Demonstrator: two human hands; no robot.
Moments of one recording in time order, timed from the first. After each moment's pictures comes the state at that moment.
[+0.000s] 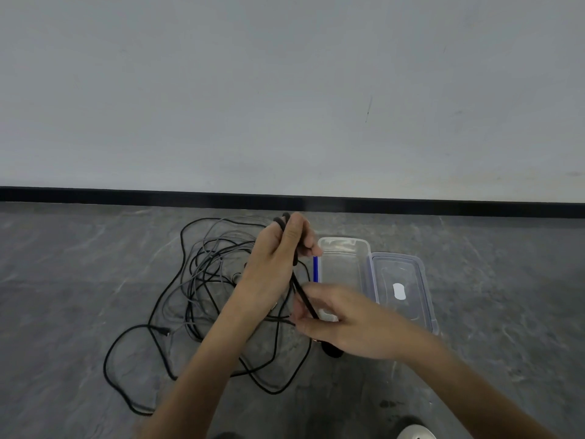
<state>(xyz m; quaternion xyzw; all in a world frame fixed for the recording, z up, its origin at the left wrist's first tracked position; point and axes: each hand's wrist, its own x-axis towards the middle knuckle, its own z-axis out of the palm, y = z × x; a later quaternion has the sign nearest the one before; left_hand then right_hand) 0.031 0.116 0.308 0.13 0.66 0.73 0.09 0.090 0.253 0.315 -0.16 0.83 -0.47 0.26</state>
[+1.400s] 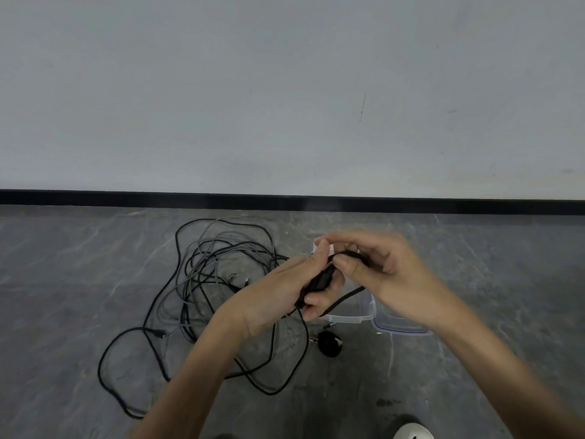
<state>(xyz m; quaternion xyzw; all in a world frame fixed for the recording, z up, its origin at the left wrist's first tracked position) 0.044 0.115 0.315 0.26 0.62 0.63 0.39 0.075 0.295 0.329 -0.14 0.79 -0.59 0.02</state>
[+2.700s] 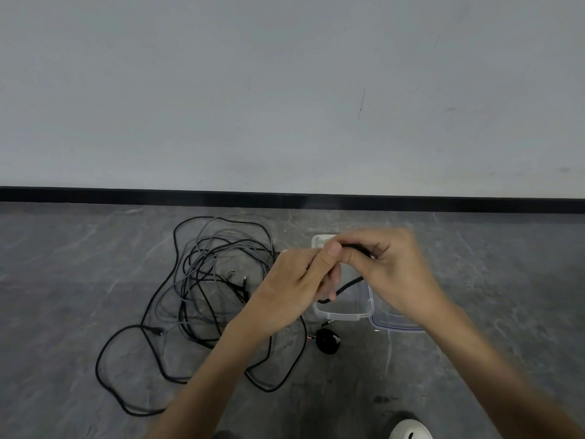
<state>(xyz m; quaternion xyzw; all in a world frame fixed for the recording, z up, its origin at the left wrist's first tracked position) 0.049 0.131 0.301 0.27 0.77 0.57 0.13 0.071 0.293 0.323 -0.15 0.83 -0.53 -0.10</state>
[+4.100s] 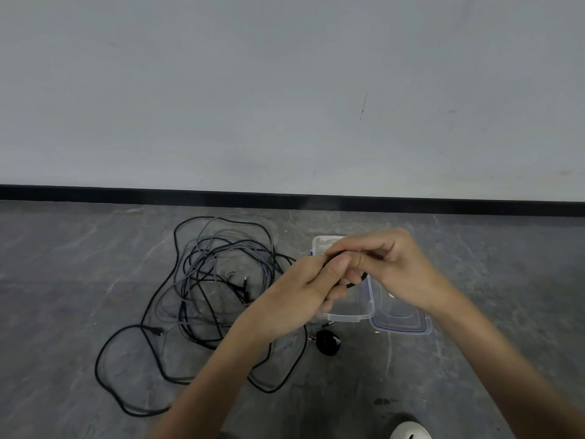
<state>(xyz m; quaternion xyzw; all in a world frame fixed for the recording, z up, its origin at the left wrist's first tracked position) 0.052 0.129 0.306 0.24 0.68 0.62 0.30 0.061 0.307 0.314 -0.14 0.76 -0.63 0.03</state>
